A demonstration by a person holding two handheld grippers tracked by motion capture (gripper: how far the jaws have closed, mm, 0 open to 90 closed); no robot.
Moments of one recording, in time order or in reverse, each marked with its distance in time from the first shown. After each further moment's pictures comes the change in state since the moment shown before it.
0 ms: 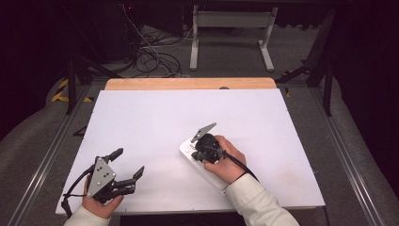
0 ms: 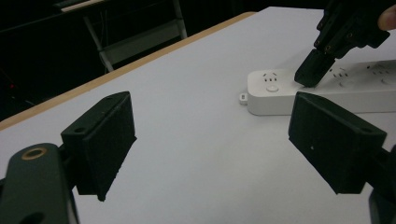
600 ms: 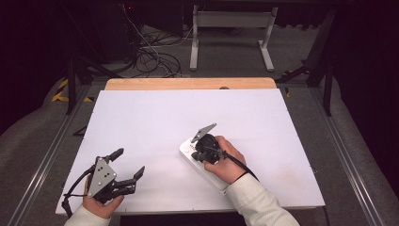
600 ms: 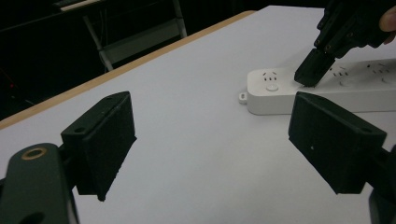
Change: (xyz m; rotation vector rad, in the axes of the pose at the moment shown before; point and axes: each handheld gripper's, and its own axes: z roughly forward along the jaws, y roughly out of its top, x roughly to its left) left arm 0.000 0.000 0.000 0.003 0.003 0.008; right arm 0.000 -0.001 0.000 -0.003 -0.002 0.000
